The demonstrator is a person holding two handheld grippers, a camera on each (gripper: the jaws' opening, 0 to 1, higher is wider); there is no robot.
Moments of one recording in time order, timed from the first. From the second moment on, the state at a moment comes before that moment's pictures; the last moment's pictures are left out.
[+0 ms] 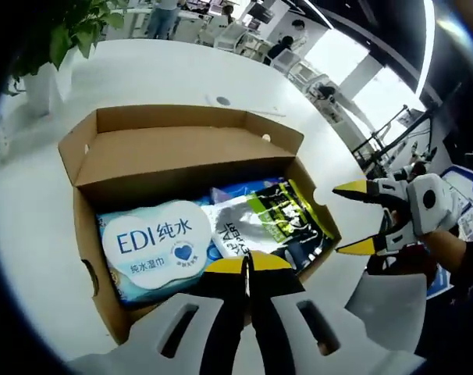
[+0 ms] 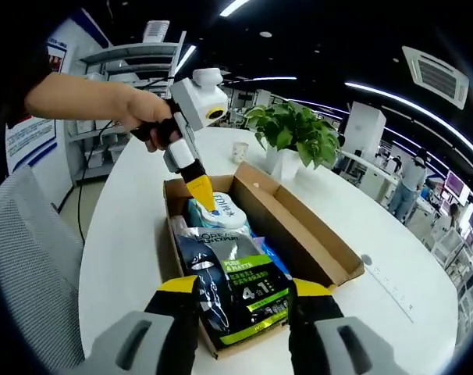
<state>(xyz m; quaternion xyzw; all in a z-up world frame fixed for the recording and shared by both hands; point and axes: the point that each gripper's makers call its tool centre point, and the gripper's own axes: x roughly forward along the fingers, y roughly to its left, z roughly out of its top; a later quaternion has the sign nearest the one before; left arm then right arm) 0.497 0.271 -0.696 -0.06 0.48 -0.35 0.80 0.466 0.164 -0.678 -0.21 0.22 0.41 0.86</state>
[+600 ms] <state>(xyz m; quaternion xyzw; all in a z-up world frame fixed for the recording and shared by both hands) 0.494 0.278 -0.722 -0.09 0.50 -0.34 0.79 0.460 0.158 -0.676 -0.22 0.21 0.42 0.86</state>
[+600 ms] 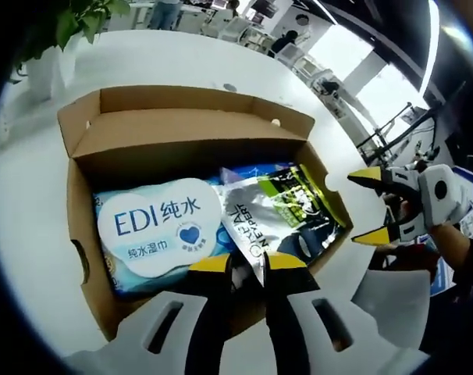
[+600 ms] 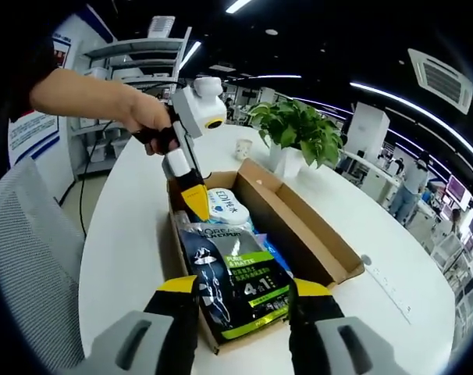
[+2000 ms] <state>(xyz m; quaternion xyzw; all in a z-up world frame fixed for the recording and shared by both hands) 0.484 0.256 -0.719 -0.23 0.56 -0.32 0.73 0.464 0.159 -0.687 -0.22 0.22 0.43 0.85</state>
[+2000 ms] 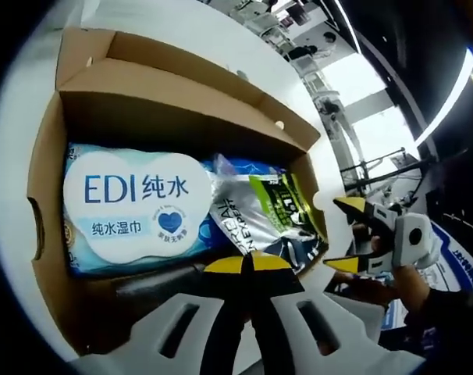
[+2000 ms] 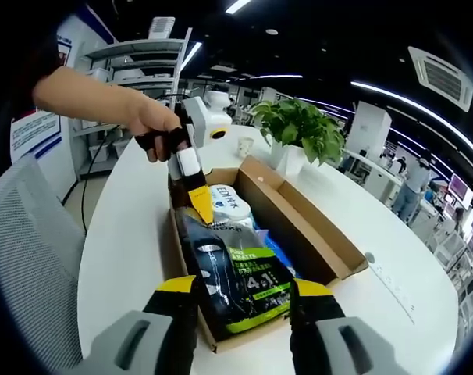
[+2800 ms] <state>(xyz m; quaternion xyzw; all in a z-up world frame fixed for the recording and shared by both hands) 0.489 0.255 -0.711 -0.27 0.58 -0.31 0.70 0.471 0.170 -0.708 -0.28 0.23 0.44 0.82</state>
